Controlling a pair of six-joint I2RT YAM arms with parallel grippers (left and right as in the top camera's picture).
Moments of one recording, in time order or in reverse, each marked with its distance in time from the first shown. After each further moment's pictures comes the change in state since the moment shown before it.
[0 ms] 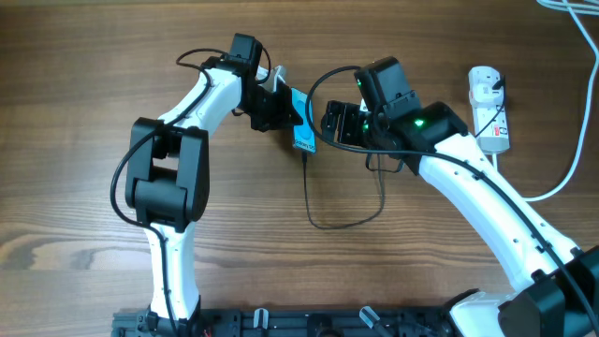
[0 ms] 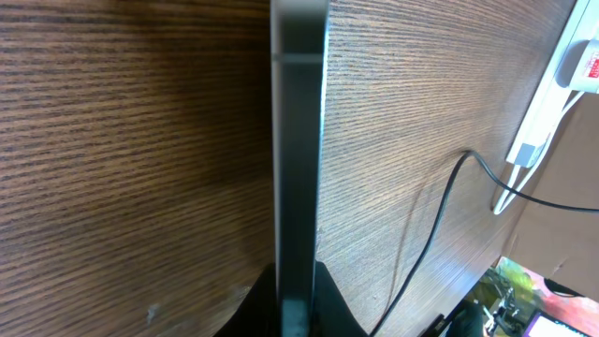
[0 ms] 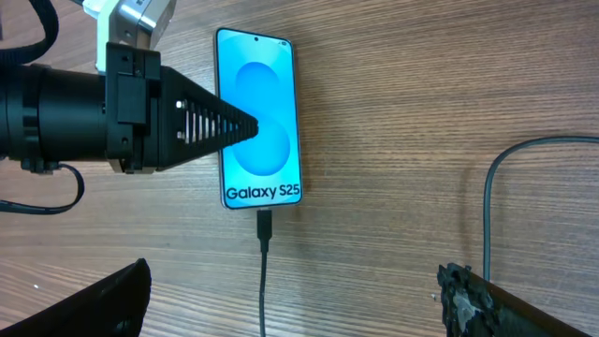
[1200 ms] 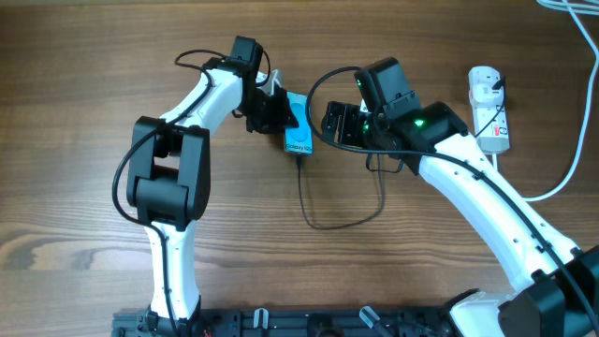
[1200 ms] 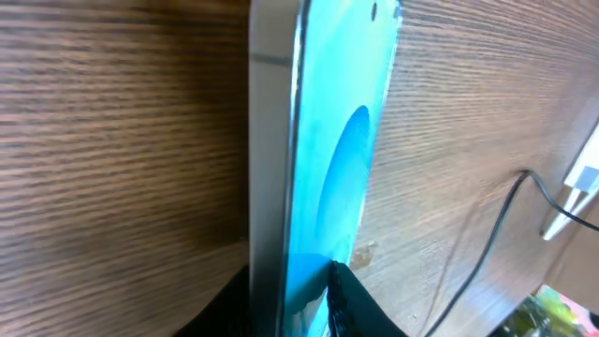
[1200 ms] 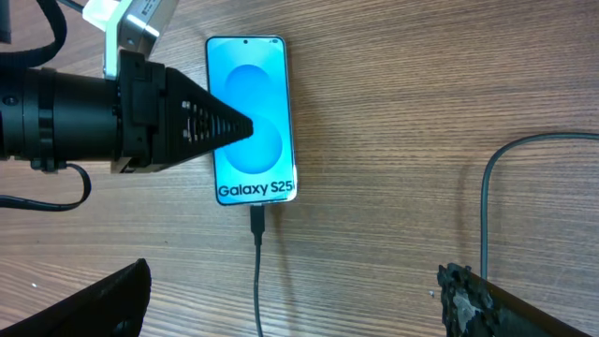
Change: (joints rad) left arm 0.000 0.012 0.000 -0.022 -0.111 -0.008; right arm 0.000 0.000 0.000 -0.007 0.000 0.000
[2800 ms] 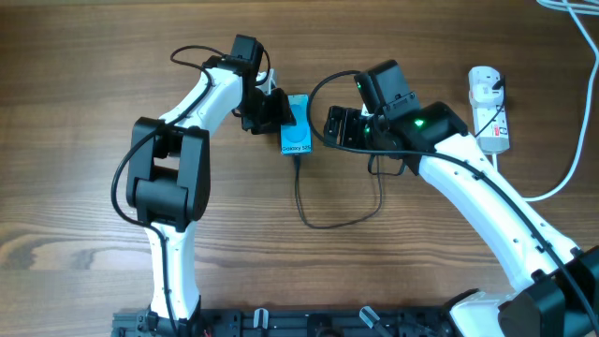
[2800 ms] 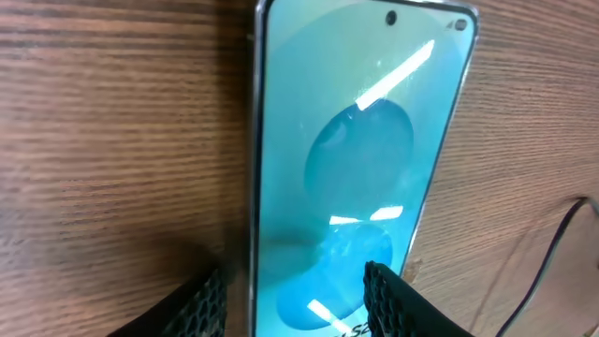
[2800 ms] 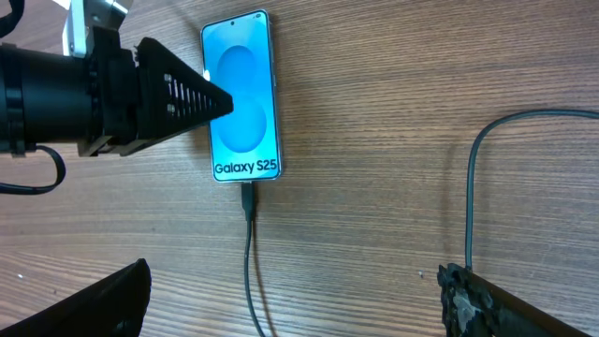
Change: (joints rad) left arm -0.002 -0.006 0.010 -0.026 -0.127 -0.004; right arm 0.000 0.000 0.000 -0.045 0.000 0.000
